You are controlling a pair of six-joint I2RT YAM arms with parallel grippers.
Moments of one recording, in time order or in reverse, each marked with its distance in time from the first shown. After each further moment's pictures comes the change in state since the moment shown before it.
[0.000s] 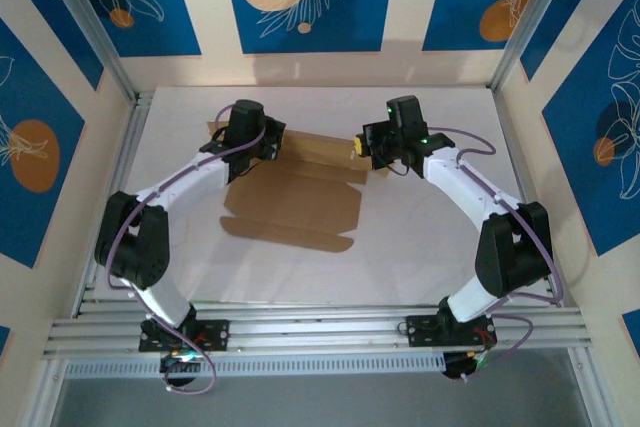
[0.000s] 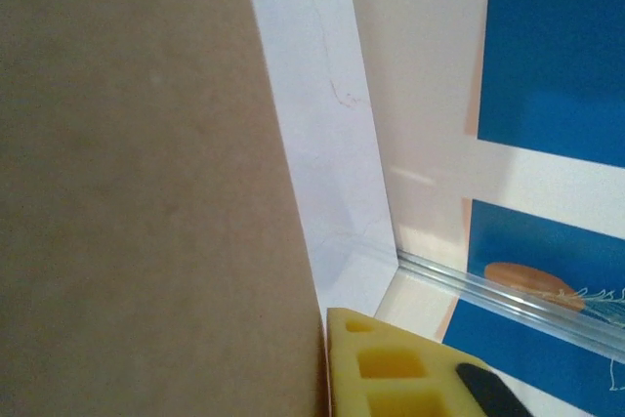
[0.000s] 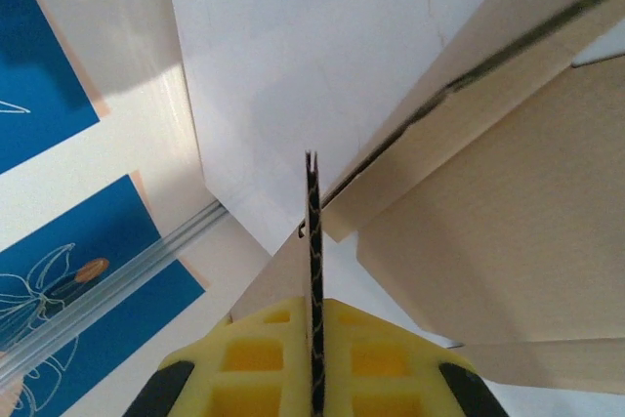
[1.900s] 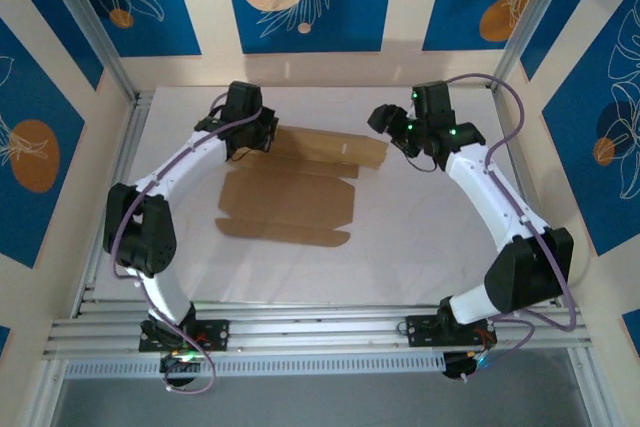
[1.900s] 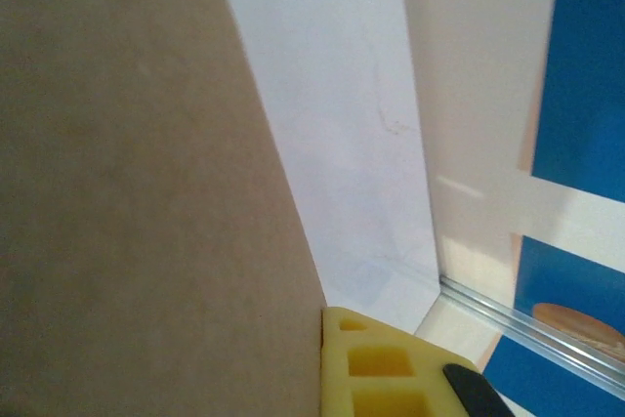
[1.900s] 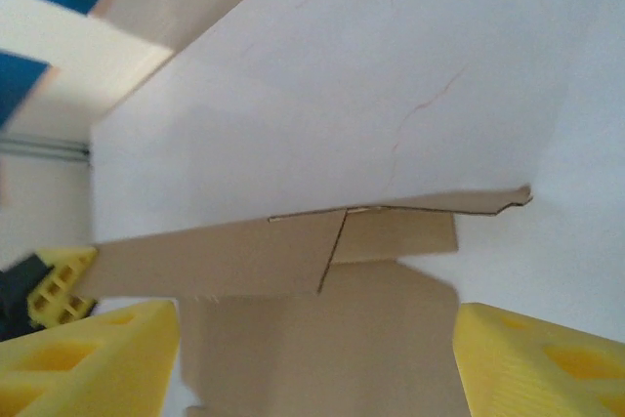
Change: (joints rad) left arm 0.056 0.087 0.217 -0.300 0.019 0.022; right arm -0.066 -0.122 0.088 -0.187 0.142 -0.970
